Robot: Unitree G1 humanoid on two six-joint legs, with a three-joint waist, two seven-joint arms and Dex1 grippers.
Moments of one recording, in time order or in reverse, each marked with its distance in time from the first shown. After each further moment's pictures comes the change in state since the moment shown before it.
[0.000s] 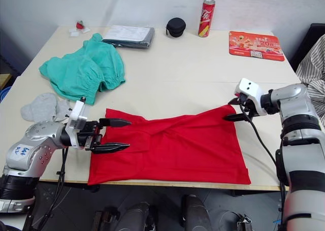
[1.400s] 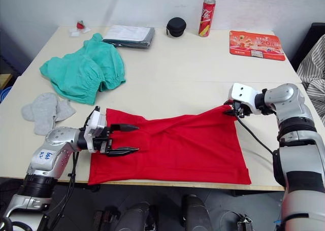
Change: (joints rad) left arm -0.020 -0.140 -0.074 0.167 0.170 -0.200 -0.010; right arm 0.010 0.011 -0.011 0.030 -0.146 -0.305 -0.135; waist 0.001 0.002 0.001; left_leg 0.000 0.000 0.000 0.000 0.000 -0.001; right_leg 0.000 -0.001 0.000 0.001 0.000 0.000
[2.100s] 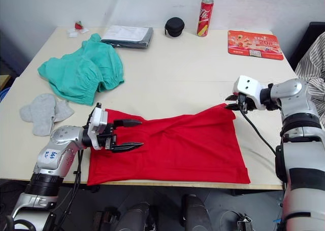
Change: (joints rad) left arm -0.018 -0.039 0.004 0.007 0.001 -0.027 0.035; right arm -0.037 -0.012 -0.056 0.011 0.038 0.033 0.070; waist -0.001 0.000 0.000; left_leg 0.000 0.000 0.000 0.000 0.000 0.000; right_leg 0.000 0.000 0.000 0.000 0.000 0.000
